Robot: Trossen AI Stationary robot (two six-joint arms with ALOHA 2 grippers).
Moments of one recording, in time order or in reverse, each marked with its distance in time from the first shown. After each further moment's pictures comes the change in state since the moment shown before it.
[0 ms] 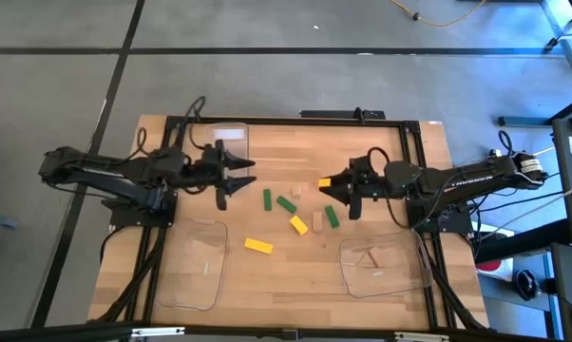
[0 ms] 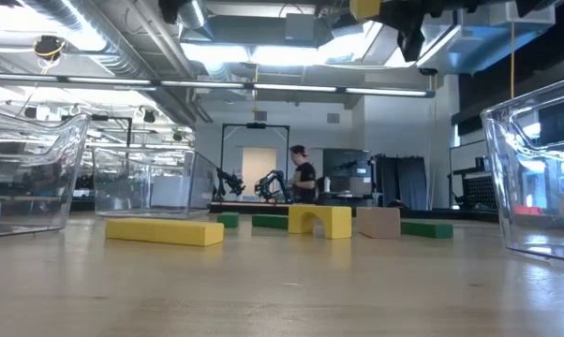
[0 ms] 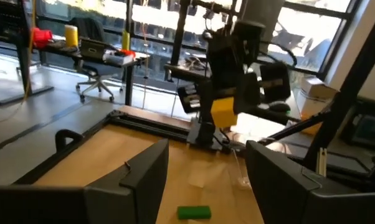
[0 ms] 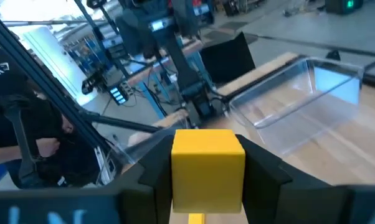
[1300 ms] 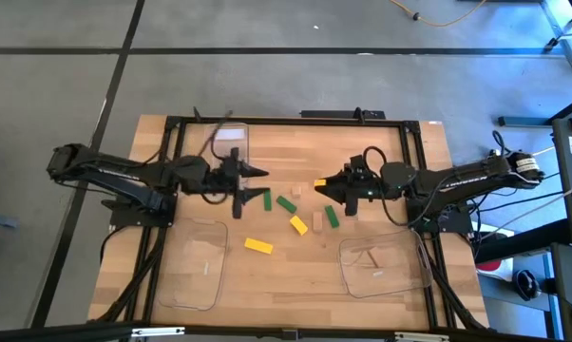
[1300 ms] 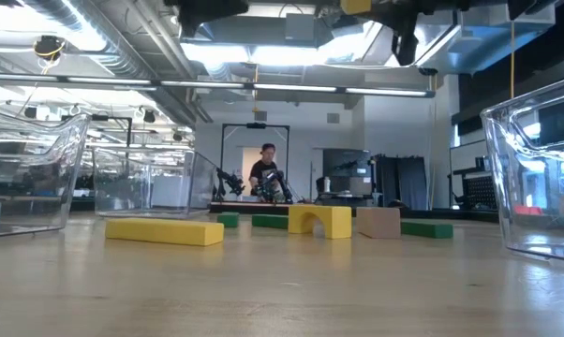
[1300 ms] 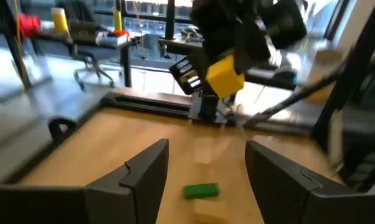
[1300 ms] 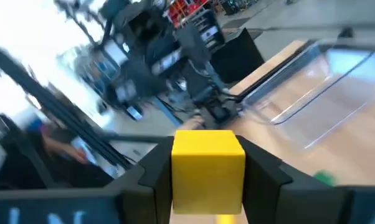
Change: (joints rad) left arm -0.029 0.165 0.018 0.054 -0.009 0.108; right arm -0.003 0.064 0.002 0.103 -0.001 0.221
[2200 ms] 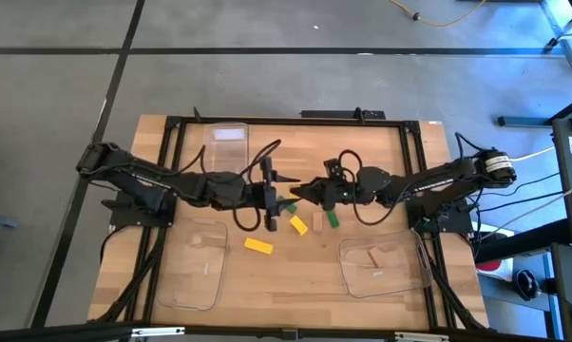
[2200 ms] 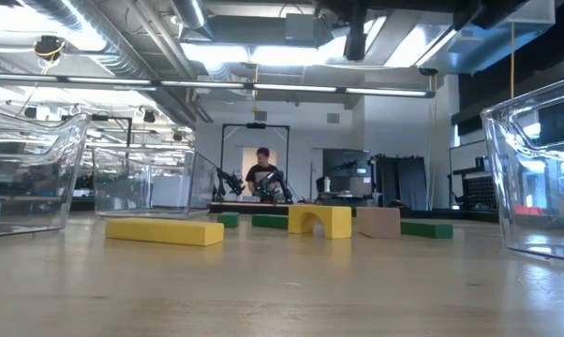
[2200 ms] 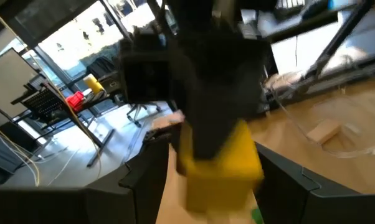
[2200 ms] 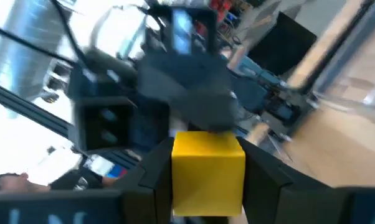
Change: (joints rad) left arm -0.100 0.362 0.296 0.042 -0.196 0.514; right arm 0.002 0.319 0.116 0.344 -0.055 0.315
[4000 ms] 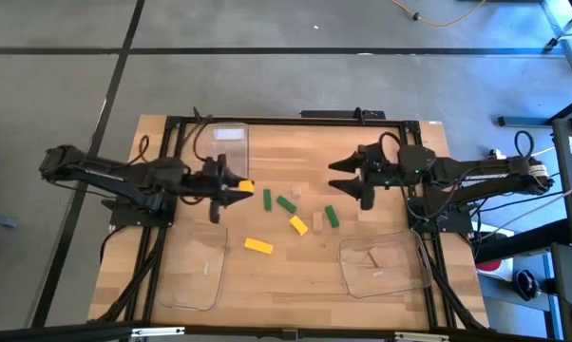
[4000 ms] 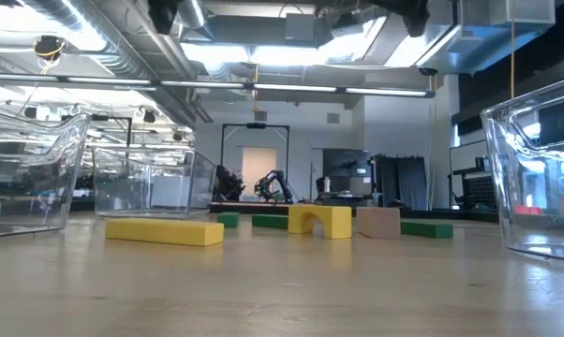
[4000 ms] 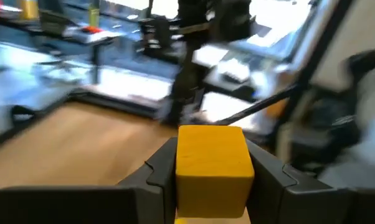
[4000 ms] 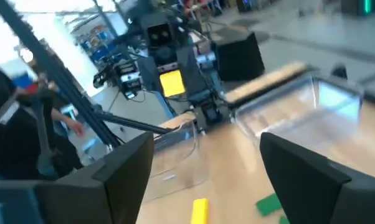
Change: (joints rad) left arm 0.059 -0.577 -0.425 -0.040 0.272 -0.715; right arm -0.081 -0.477 0.009 -0.668 -0.052 -0.625
